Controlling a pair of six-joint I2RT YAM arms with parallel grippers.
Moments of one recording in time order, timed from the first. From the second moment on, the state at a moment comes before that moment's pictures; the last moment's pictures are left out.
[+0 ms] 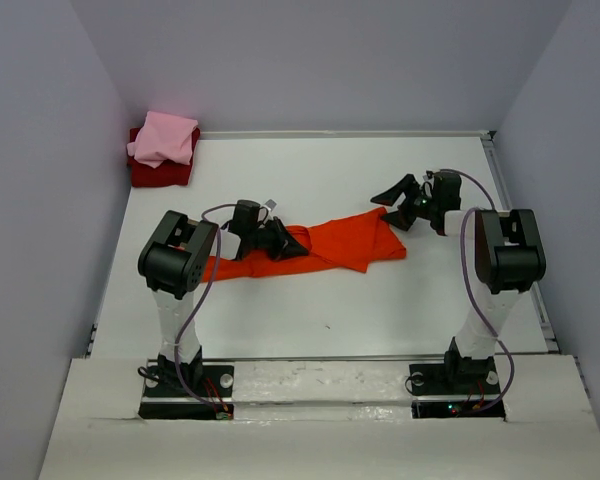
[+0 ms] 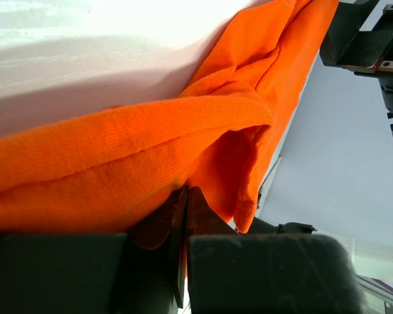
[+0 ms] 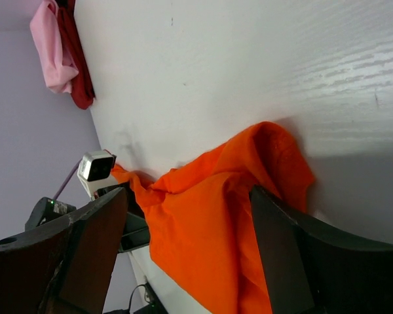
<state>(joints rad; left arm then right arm) -0.35 1.98 0.85 0.39 0.72 -1.00 0.00 1.94 1.01 0.34 -0.68 0.94</state>
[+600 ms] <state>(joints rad) -0.35 1.98 0.85 0.38 0.72 -1.00 0.00 1.80 0.97 0.21 -0.70 0.91</state>
